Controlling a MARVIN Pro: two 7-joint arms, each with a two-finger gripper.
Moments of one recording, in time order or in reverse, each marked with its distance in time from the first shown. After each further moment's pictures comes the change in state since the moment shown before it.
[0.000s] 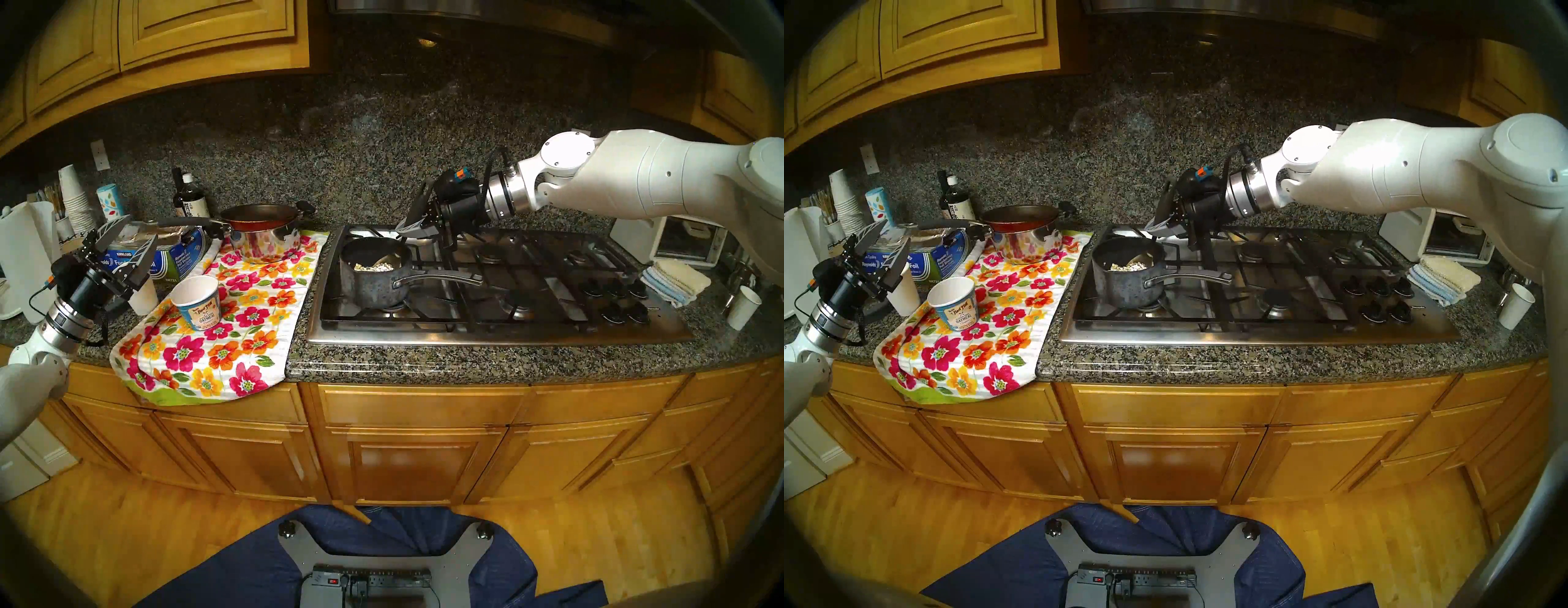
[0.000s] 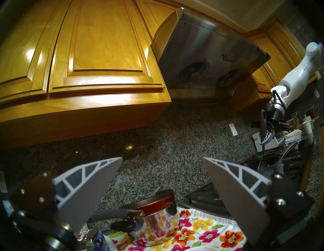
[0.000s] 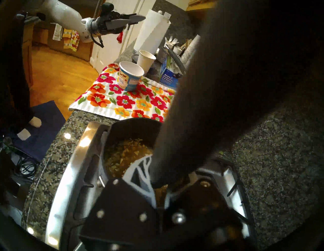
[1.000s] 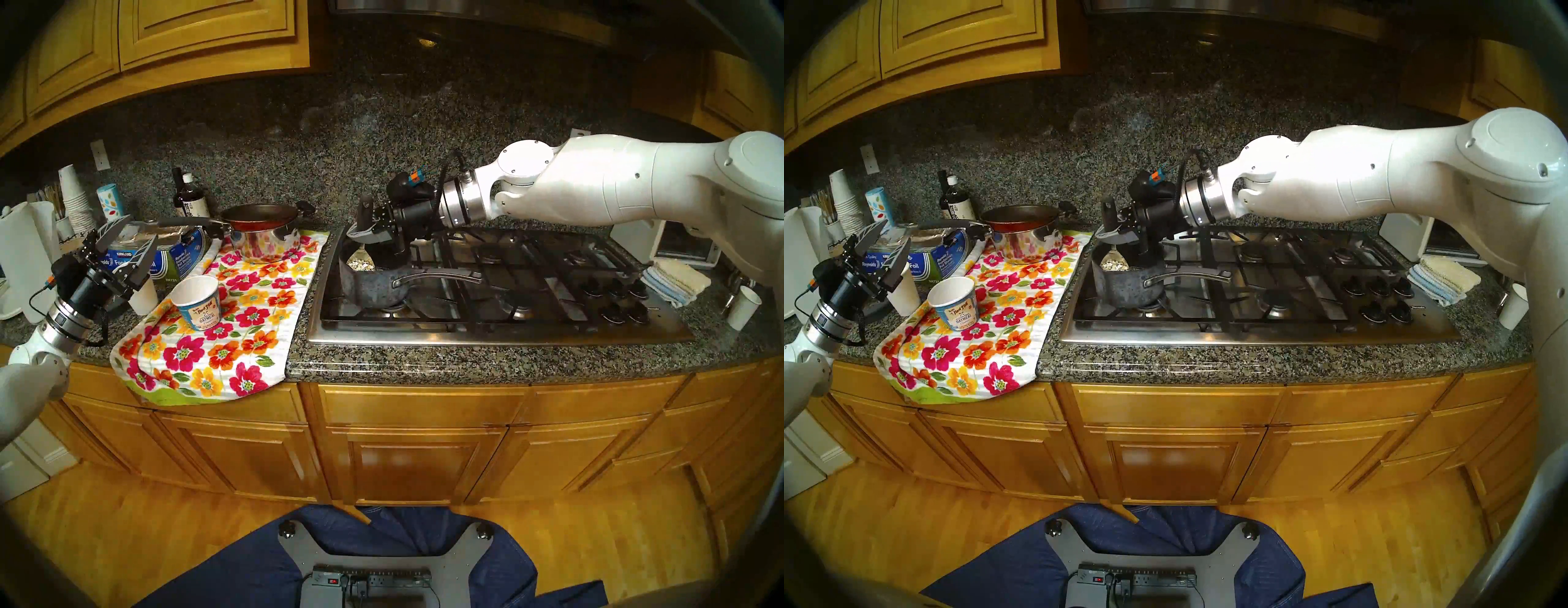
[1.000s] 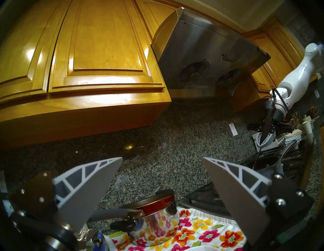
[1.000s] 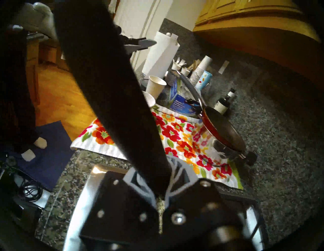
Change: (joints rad) left arm -0.002 0.001 0.003 0.000 -0.001 0.000 0.000; right arm -0.009 -0.027 0.068 -0.136 0.048 -0.002 -0.033
